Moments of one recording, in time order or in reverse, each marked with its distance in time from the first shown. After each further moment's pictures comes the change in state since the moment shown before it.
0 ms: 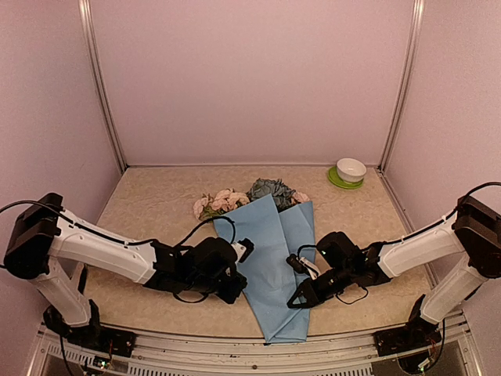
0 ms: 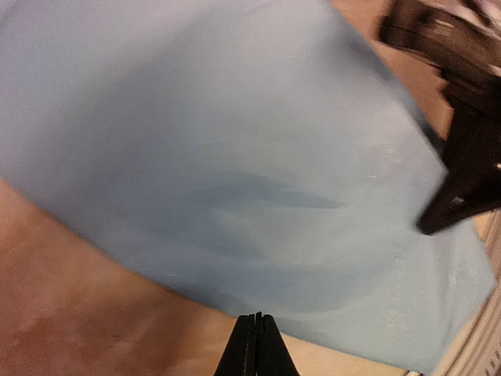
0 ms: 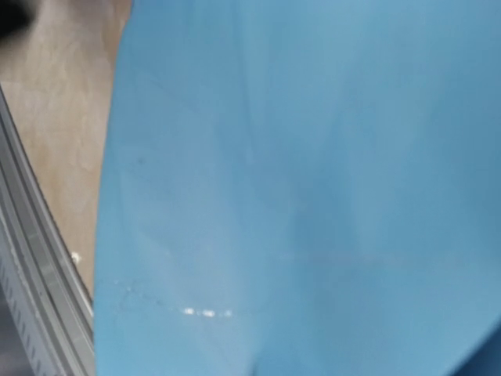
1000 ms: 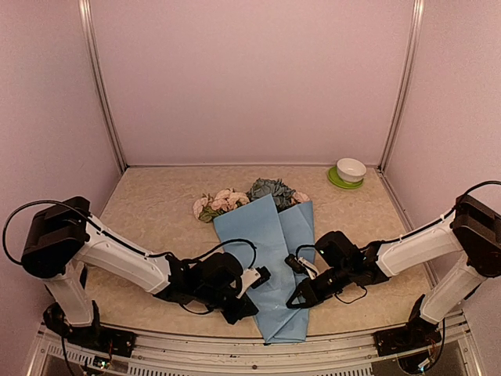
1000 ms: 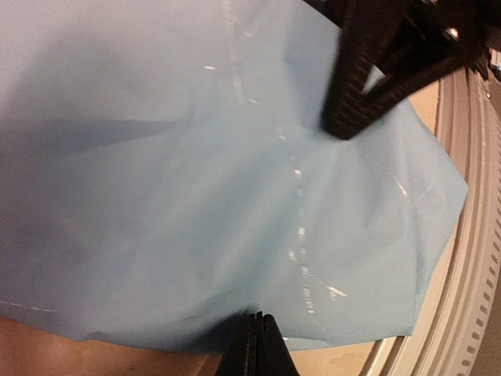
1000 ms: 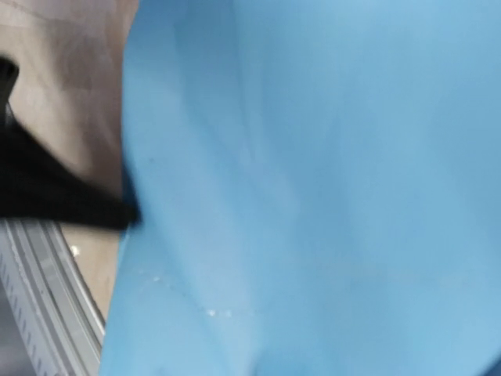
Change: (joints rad) left arm -0.056 0.138 -0.032 0.174 0.333 0.178; right arm 0.000 0.014 0.016 -0.014 -0.010 -0.012
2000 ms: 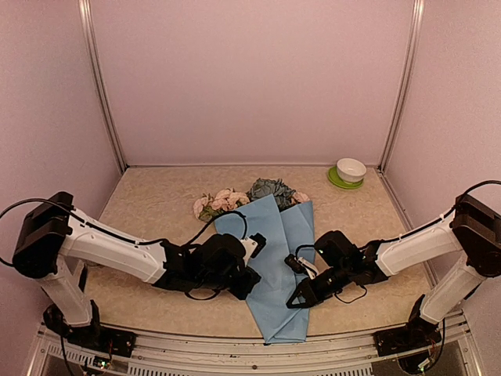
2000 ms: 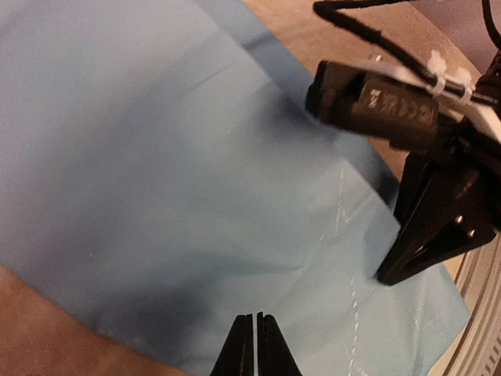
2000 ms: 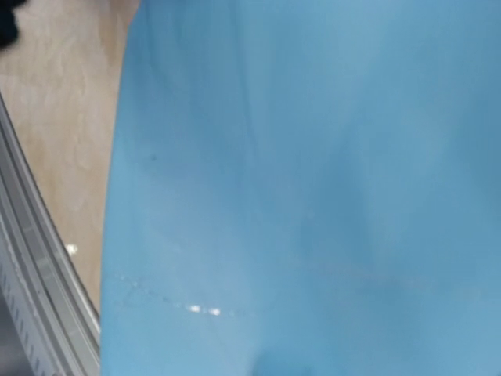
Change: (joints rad) left arm 0.035 -0.092 0.070 -0.057 -0.314 -0.114; right arm 0.000 0.004 0.011 -0.020 0.003 -0.002
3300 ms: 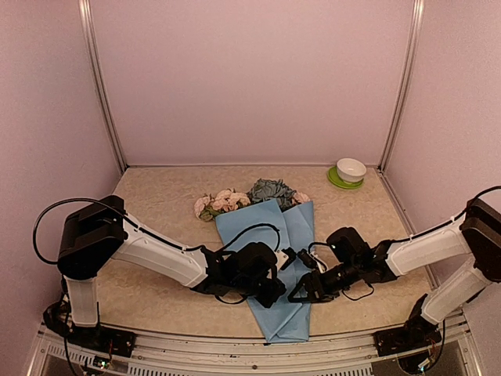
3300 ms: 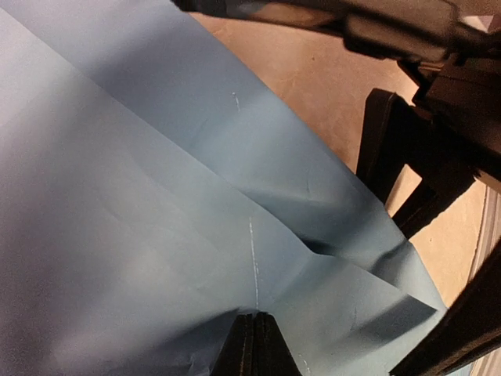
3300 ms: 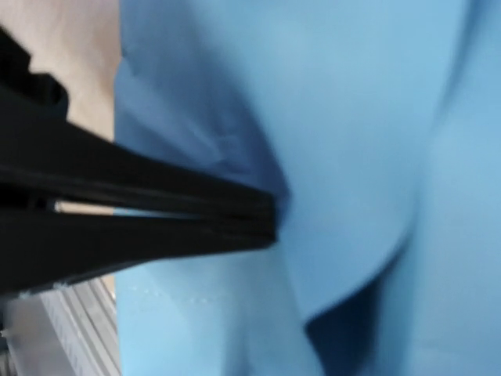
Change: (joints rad) left arm -0.032 0.318 0.245 0.051 0.143 0.061; right arm -0.079 -0.092 -0.069 0.025 -0.036 0.139
